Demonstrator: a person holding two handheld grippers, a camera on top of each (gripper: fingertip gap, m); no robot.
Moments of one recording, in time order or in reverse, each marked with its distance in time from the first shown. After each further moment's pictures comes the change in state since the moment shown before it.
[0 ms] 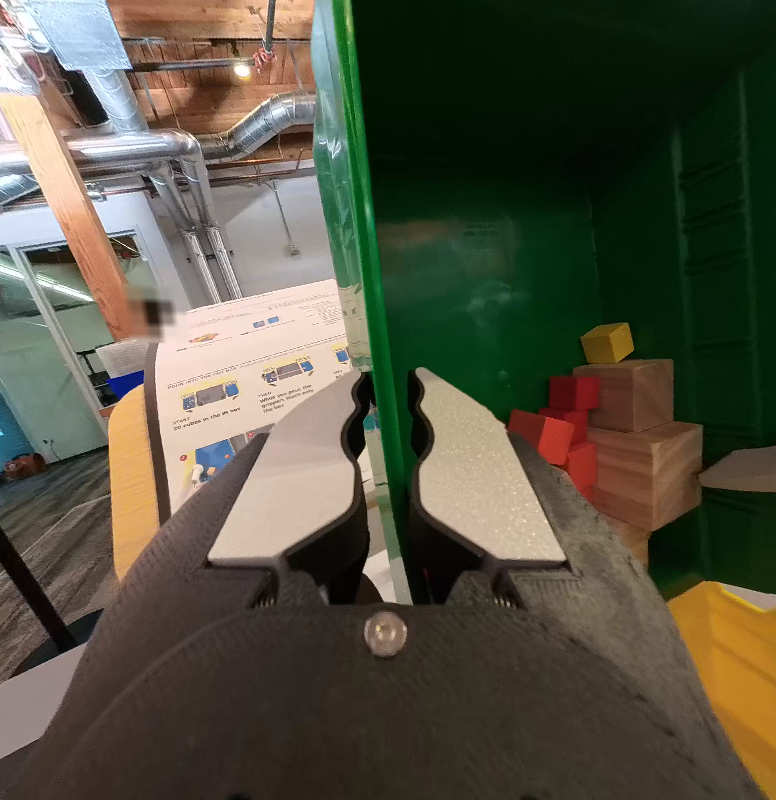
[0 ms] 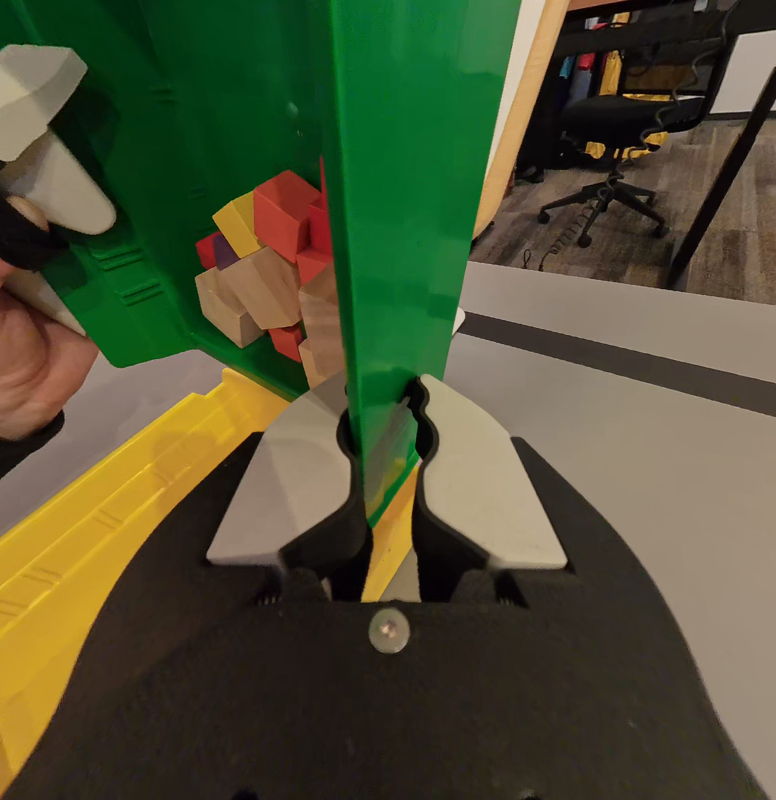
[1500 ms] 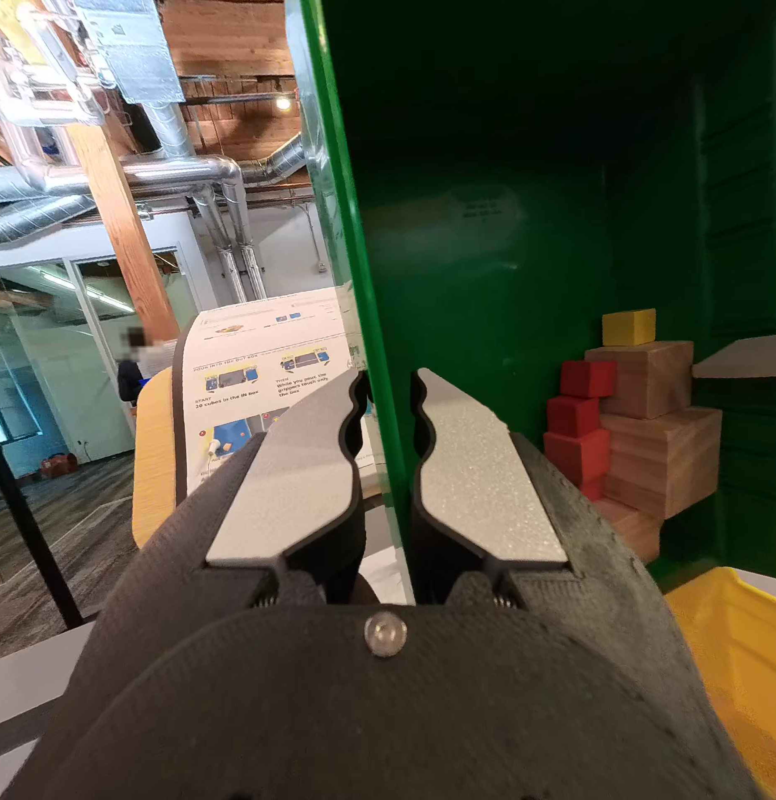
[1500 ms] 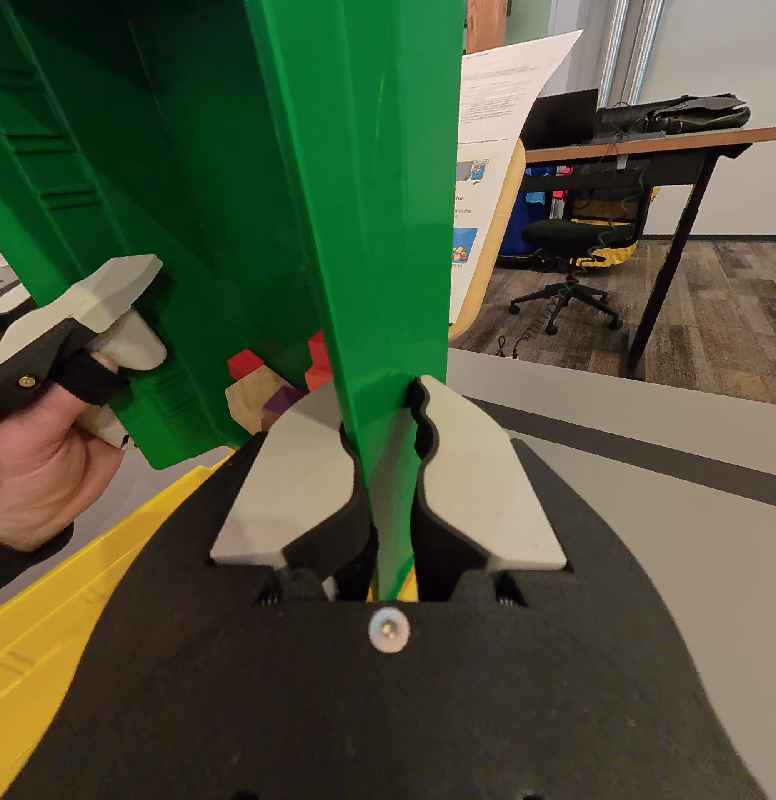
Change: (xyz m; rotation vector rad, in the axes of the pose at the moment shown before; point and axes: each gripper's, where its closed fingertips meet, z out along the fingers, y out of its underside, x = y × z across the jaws) left arm 0.001 0.016 -0.020 0.055 -0.073 -0.002; right arm -0.005 -0.046 -0.010 0.216 0.036 -0.036
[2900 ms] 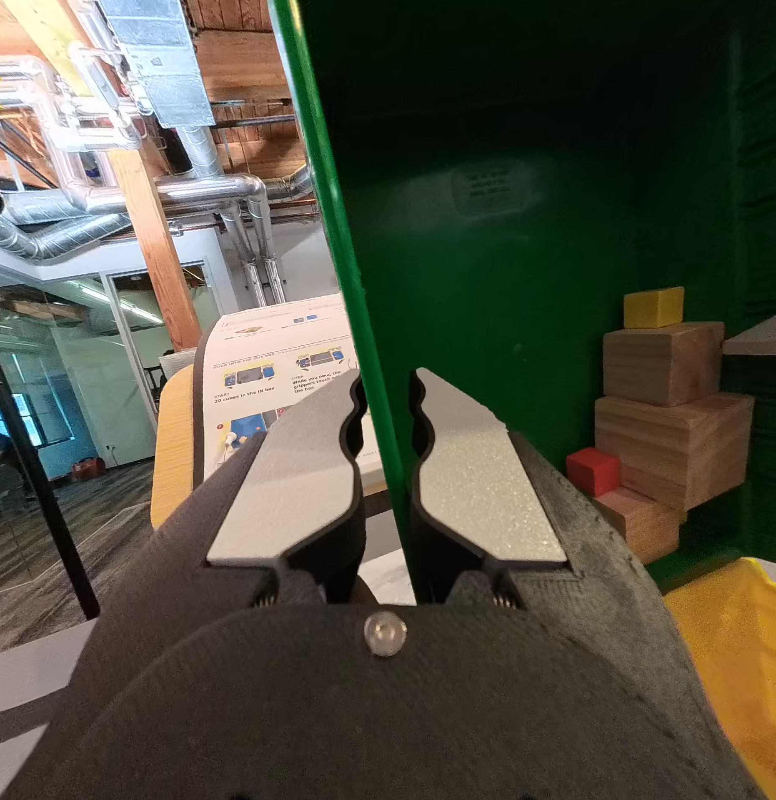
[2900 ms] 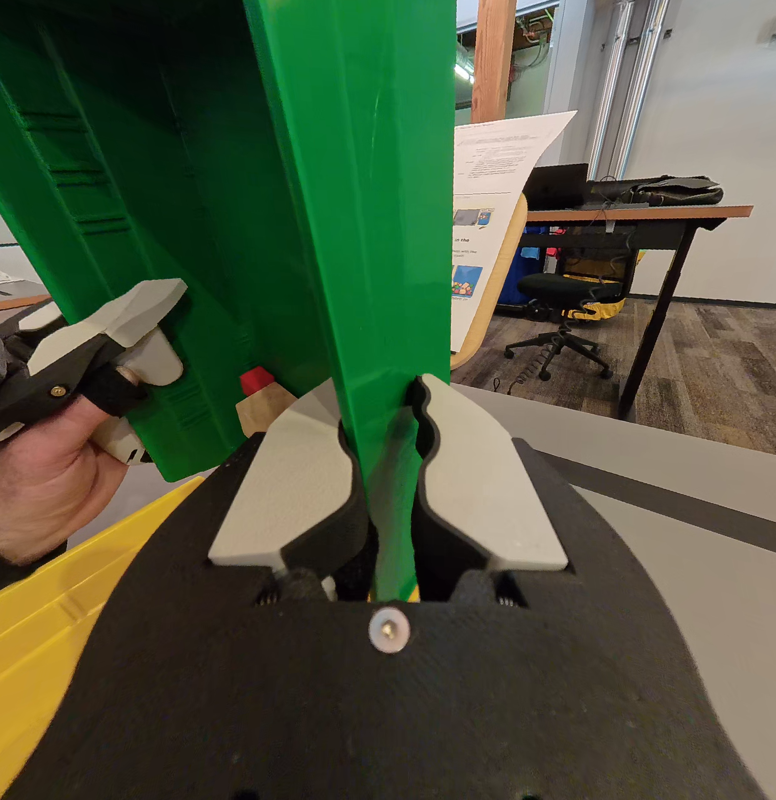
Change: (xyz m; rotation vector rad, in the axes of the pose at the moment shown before) left arm -0.003 0.008 -0.009 0.032 -0.048 0.019; right arm -0.008 -0.005 -0.005 0.110 -0.015 -0.063
